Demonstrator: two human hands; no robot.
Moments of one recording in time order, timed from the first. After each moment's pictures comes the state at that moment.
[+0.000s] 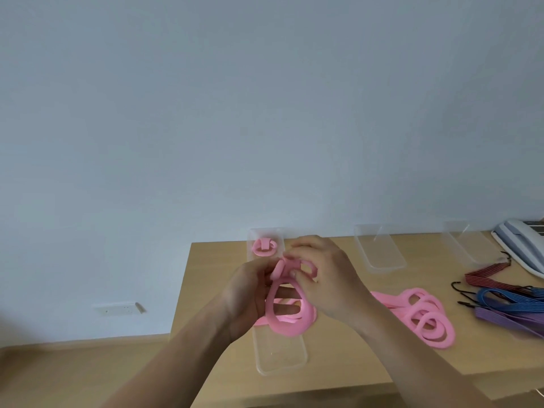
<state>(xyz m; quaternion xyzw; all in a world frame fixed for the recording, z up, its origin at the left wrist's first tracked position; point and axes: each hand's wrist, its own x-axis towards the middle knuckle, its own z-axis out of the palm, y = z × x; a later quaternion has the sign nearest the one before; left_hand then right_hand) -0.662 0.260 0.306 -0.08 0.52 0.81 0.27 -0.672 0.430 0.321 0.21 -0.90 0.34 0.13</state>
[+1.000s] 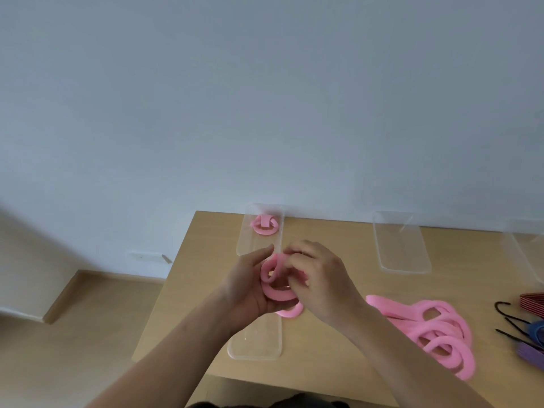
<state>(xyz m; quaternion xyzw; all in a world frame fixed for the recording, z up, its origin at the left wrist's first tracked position) -0.703 0.340 0.265 -0.28 0.43 0.82 0.24 -0.739 0.504 0.248 0.34 -0.85 0.39 0.09</state>
